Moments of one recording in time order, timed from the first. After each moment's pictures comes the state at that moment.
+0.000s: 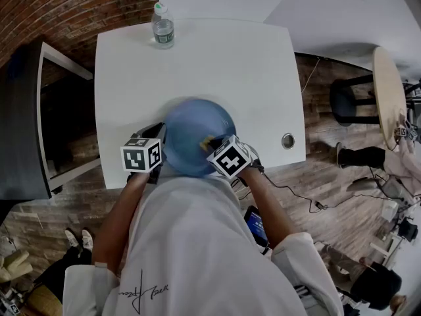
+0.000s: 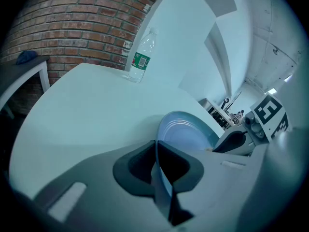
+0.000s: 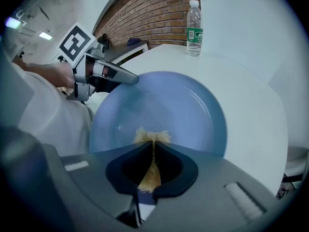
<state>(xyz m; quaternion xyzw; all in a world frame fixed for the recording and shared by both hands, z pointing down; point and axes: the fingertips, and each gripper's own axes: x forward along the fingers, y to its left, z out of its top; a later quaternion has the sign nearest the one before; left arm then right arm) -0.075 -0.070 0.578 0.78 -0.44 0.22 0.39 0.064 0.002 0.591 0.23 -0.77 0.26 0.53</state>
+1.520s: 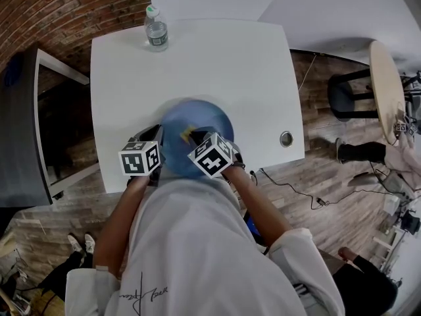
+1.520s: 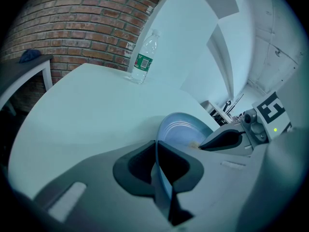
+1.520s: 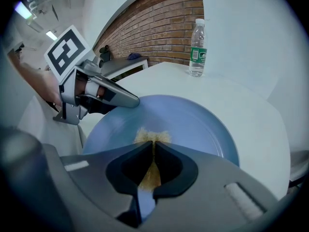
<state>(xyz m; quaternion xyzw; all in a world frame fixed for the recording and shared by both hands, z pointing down) -0.077 -0.074 0.578 0.77 -0.45 0.22 0.39 0.012 -0.035 0.587 0.28 -0.82 0.21 0.46</state>
